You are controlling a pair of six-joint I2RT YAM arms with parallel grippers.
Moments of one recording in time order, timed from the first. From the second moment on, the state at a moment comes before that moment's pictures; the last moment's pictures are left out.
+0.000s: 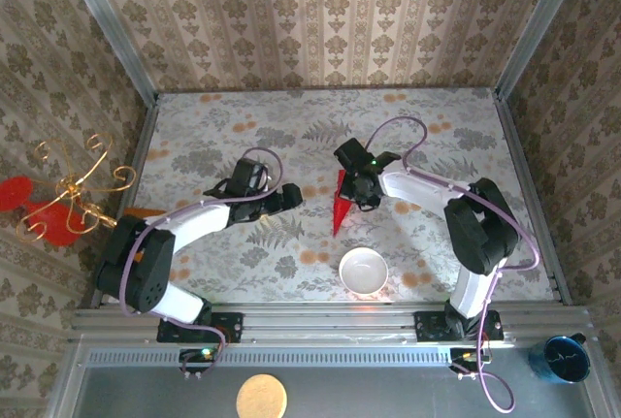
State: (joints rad) left arm -0.50 1.47 0.73 -0.14 0.28 -0.67; right arm 0.59 1.76 1.24 -0.66 0.11 0.90
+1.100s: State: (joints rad) left arm -0.49 1.66 0.88 -0.08 0.43 -0.75; right arm 0.36 1.93 0.98 0.07 -0.65 0.69
